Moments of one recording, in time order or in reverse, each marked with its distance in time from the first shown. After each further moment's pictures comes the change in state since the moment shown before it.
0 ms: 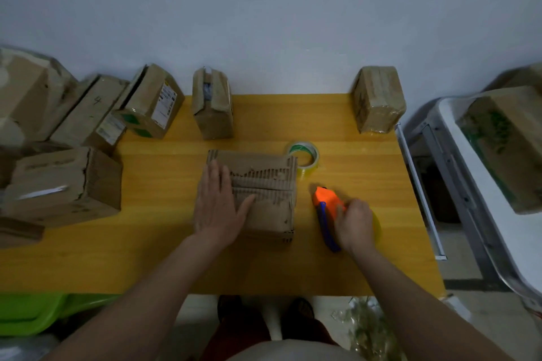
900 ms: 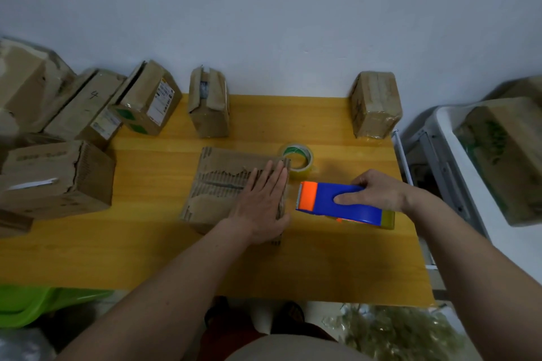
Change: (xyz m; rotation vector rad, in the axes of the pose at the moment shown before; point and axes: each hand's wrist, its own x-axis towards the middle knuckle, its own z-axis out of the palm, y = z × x) left_hand 0.017 0.069 0.022 0.203 -0.155 0.491; right_hand 0.049 -0.030 -0.131 0.004 -0.731 -0.168
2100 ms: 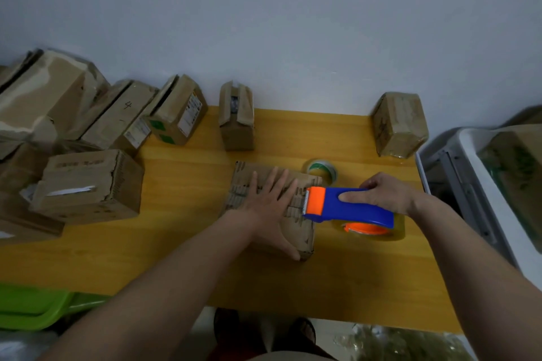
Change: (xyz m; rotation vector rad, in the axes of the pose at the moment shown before) left_hand -0.008 -0.058 -0.025 0.061 -0.204 0.038; right_hand 0.021 -0.052 0.009 0.025 0.067 0.007
